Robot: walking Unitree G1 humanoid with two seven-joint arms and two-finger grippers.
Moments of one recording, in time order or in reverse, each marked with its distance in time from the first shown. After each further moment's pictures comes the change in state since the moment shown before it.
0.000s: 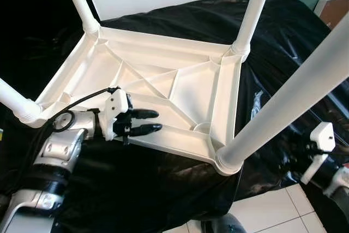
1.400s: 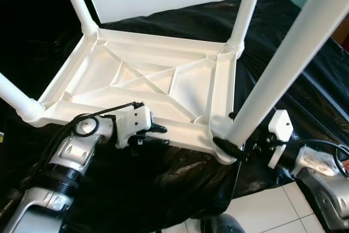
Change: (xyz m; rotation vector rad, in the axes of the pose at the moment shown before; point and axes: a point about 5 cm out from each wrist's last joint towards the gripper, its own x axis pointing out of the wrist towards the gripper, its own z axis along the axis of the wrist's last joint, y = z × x) left arm 0.040 0.013 -0.013 0.114 0.201 -0.028; right arm 0.064 -0.010 0.020 -0.177 -0.134 -0.044
